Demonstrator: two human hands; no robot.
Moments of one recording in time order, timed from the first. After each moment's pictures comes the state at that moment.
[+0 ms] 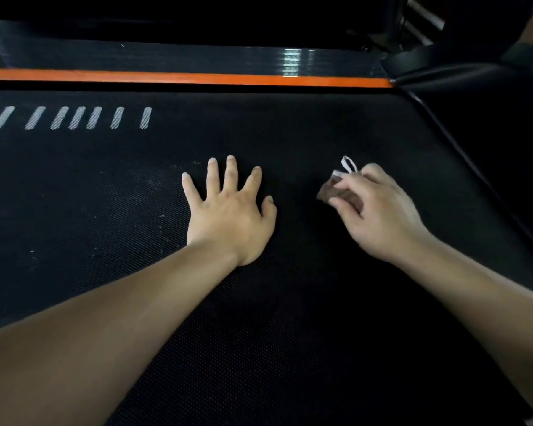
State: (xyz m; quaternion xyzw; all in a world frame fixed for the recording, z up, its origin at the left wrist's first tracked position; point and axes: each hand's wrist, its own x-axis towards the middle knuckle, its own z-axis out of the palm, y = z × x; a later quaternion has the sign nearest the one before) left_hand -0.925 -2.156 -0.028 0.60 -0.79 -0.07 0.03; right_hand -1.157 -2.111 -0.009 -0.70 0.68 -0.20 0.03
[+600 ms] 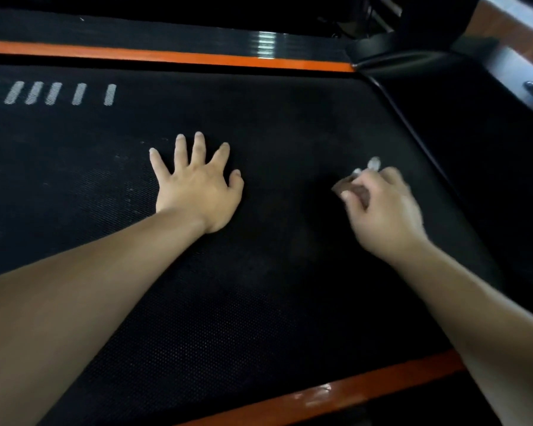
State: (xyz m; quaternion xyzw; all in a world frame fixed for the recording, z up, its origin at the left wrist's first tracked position) left_hand -0.925 -2.158 -0.027 0.61 -0.79 -0.07 0.03; right_hand -1.180 -2.042 0.002 -0.59 0.78 -0.19 -0.01
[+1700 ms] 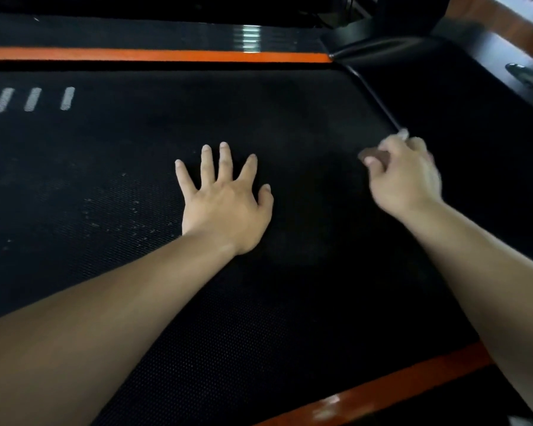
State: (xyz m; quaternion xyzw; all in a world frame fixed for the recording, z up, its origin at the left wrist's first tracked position) left_hand -0.992 -2.123 -0.026 0.56 -0.83 -0.08 0.04; right_hand -1.248 -2.073 0.008 -0.51 0.85 -0.15 -0.05
